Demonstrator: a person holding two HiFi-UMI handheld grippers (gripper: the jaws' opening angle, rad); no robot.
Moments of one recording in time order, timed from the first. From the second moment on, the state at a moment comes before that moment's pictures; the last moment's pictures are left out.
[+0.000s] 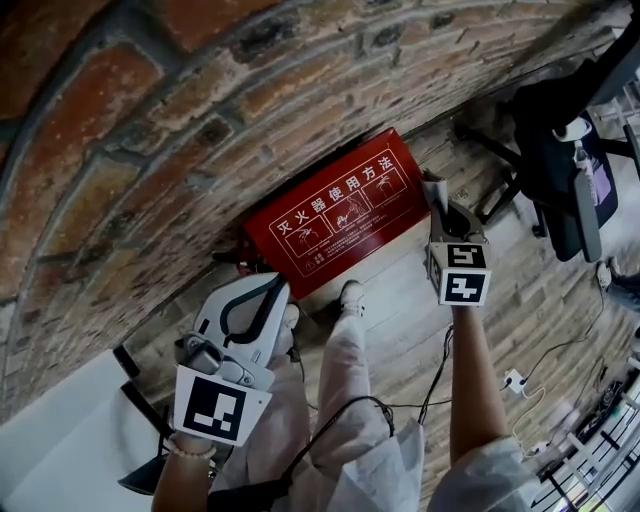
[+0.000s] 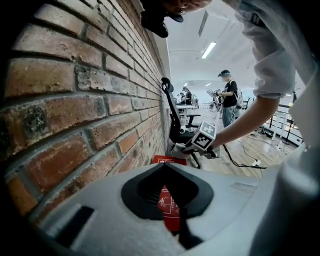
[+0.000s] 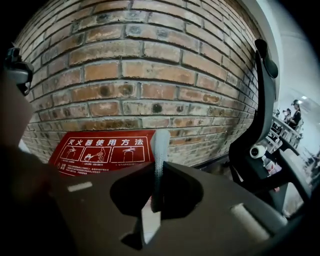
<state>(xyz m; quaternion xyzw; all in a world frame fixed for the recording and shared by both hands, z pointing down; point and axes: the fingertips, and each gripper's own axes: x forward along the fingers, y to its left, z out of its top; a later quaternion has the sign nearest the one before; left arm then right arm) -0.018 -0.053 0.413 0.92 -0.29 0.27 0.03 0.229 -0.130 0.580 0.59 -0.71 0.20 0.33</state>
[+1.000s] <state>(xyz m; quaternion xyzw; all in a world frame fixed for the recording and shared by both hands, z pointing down) -0.015 -0.051 0.420 0.92 -0.29 0.27 0.04 0.200 -0.131 0.632 0.54 -0.71 0.26 0.36</state>
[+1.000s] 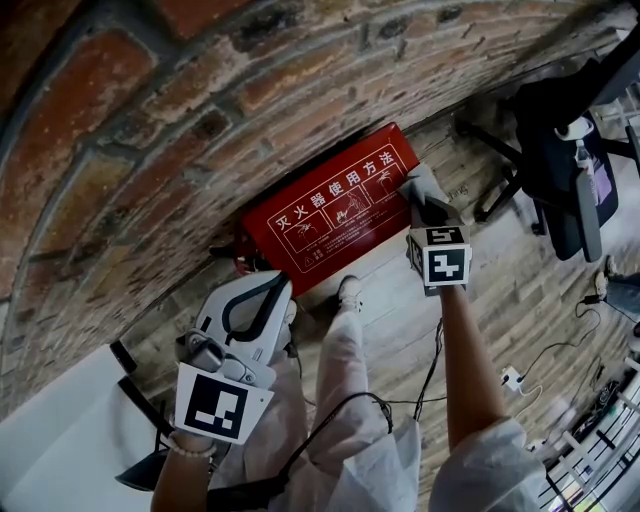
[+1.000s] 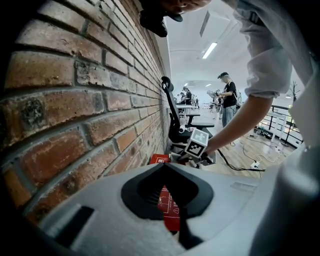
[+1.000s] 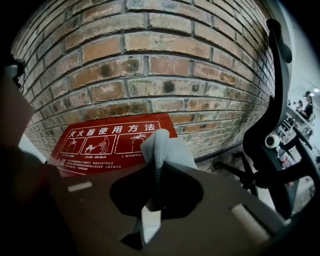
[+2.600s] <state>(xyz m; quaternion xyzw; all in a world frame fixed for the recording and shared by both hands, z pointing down) -0.024 -0.045 0.422 0.92 -0.29 0.27 0.04 0.056 -0.047 0.635 0.45 -0.78 0.29 0.31</state>
